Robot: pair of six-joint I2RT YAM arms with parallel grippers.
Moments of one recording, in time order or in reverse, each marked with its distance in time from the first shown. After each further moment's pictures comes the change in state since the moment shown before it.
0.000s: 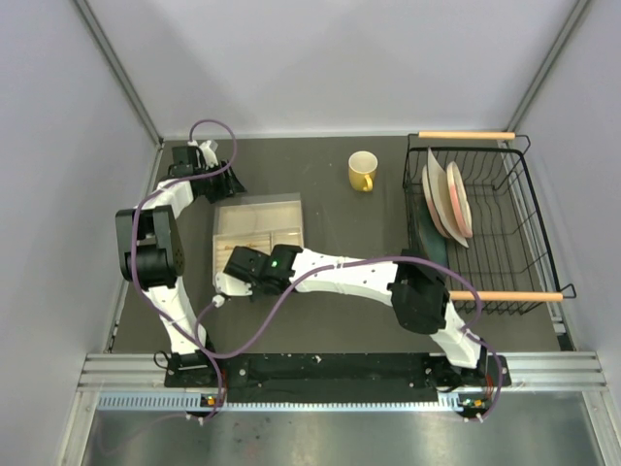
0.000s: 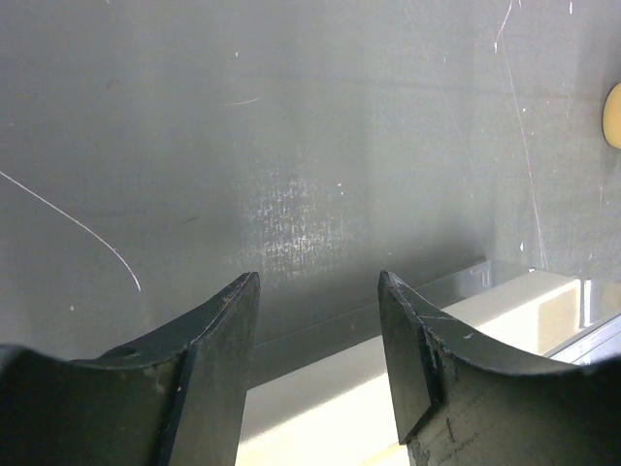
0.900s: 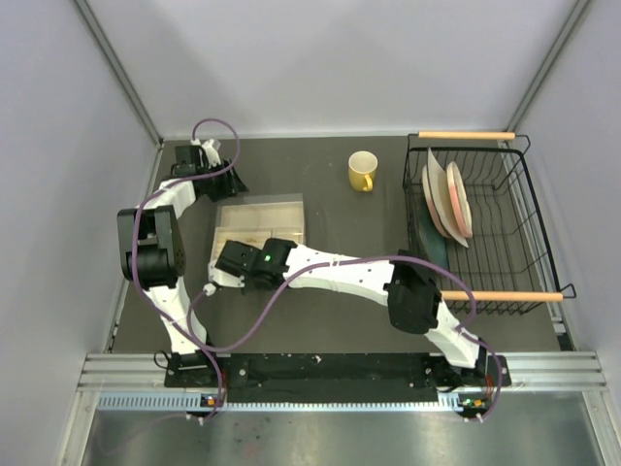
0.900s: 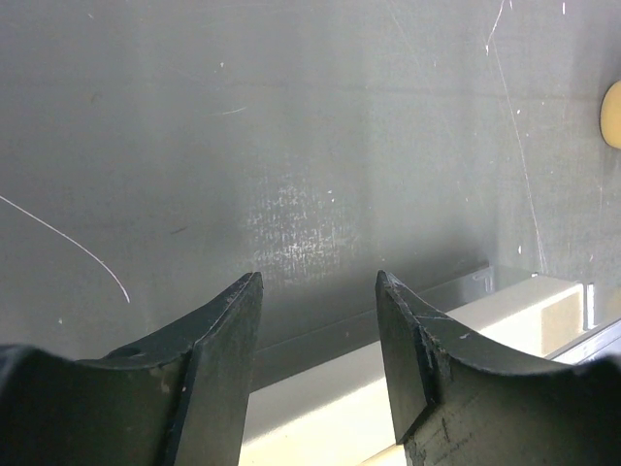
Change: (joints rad) left arm -0.016 0.000 0.000 0.016 -0.008 0.003; right arm 0.000 0.060 0.164 -0.108 0.035 0.122
